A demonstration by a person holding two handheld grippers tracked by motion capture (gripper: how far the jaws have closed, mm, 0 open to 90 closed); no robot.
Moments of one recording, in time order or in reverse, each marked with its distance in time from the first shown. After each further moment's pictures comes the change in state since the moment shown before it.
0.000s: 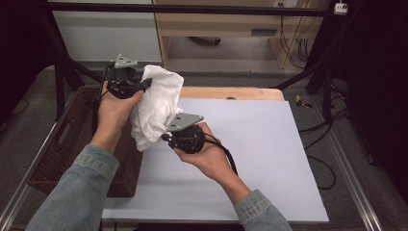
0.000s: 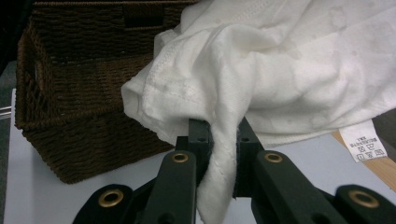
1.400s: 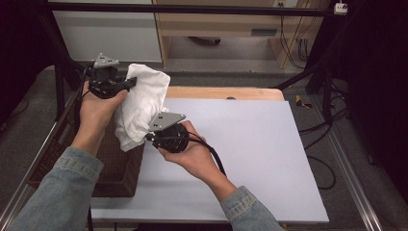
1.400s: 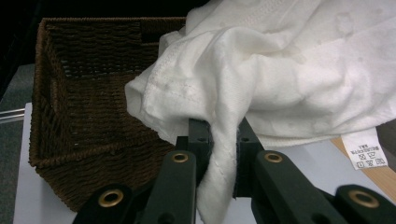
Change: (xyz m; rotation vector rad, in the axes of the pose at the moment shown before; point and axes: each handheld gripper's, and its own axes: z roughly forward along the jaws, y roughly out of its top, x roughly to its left) left arm 0.030 -0.009 -0.022 -0.007 0.028 -0.012; right arm 0.017 0.022 0.025 -0.022 0.036 -0.032
